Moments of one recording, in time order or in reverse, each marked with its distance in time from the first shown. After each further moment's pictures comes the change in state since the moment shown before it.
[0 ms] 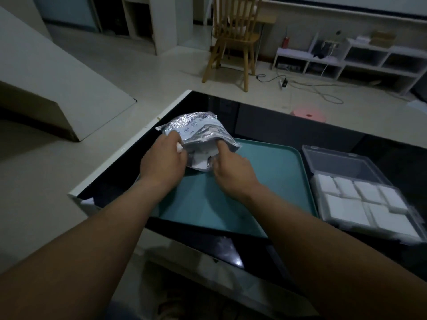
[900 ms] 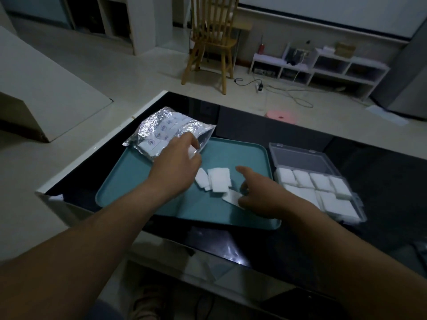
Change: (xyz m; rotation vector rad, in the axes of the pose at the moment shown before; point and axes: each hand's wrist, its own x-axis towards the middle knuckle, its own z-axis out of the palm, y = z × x) left_hand -0.043 0.085 -0.001 -0.238 -0.155 0.108; right_hand -0.093 0.087 -0.082 -0.062 -0.349 0.175
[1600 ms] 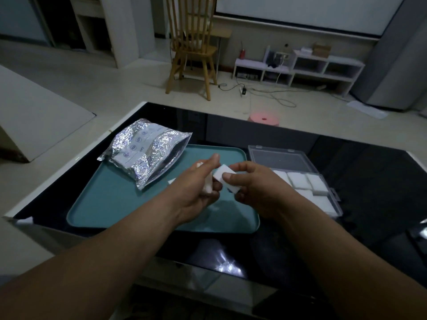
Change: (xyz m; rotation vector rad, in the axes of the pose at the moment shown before) left_hand -0.012 0.073 0.059 -1.254 -0.438 -0.603; right_hand -0.030 0.004 -0.031 1.323 0.107 0.148
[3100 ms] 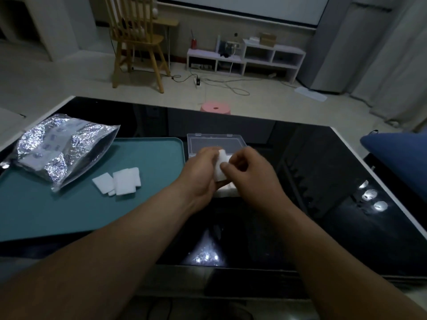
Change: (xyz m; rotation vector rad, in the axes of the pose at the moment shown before) left_hand 0.023 -0.065 0.152 -0.039 -0.102 -0.035; right_hand -0.066 0.014 -0.128 -0.679 0.460 -0.434
